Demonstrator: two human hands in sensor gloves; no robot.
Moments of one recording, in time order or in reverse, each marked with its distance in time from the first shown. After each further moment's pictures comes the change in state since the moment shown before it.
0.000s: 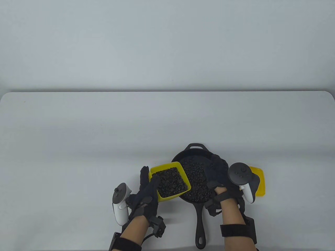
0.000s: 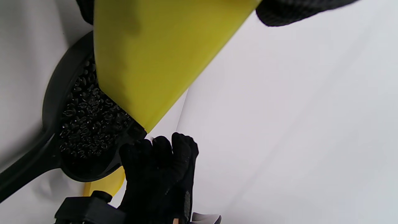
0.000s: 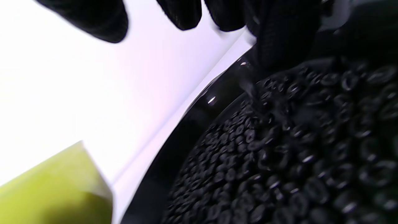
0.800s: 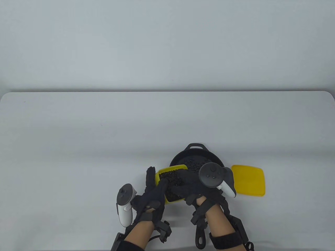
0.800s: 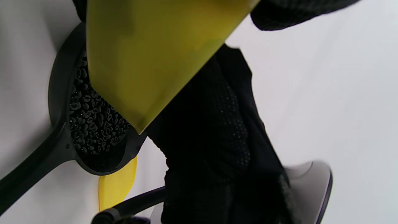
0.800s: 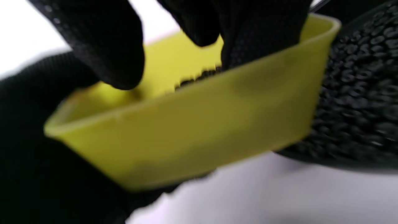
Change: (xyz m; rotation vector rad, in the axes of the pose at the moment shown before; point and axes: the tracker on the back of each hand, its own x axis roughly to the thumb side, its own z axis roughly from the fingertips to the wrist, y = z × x) left_hand 0.002 -0.022 0.004 -0.022 -0.065 -0.165; right_hand 0.089 0.049 0.021 0.454 -0.269 0.192
